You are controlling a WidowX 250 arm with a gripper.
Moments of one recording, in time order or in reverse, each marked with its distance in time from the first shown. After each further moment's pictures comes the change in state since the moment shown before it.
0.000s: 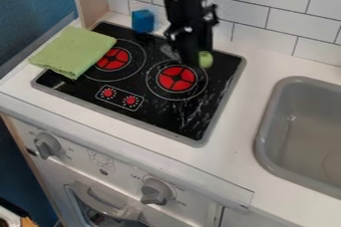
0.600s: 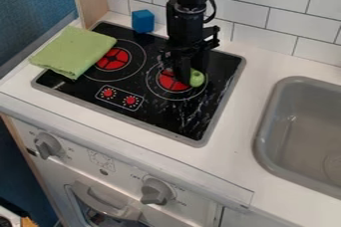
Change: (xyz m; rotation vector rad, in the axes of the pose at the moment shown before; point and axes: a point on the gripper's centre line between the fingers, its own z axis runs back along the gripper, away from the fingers) arm 0.000 0.013 -0.018 0.063 -0.119 -0.144
